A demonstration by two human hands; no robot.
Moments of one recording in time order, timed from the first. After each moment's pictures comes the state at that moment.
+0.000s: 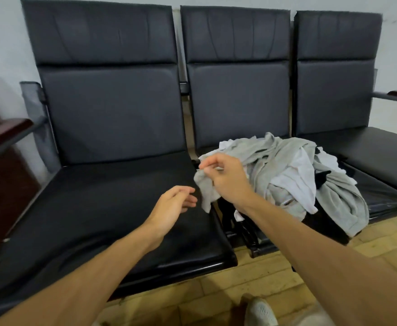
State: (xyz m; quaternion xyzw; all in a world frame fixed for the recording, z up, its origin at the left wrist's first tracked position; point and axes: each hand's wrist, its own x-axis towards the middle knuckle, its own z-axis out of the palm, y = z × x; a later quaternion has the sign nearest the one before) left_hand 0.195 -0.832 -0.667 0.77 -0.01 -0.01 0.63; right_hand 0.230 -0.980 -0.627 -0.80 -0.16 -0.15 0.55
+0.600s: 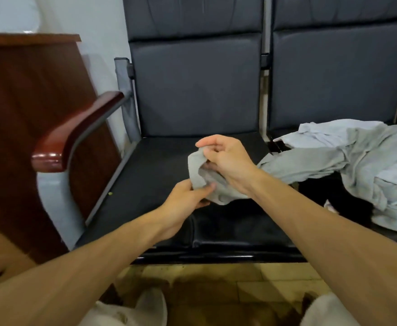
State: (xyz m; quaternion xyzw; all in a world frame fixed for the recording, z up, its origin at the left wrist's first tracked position) left_hand 0.146 -0.707 -0.671 0.74 0.04 -0.01 0.67; right_hand 0.221 -0.819 -0.628 -0.71 -0.20 0.08 0.67
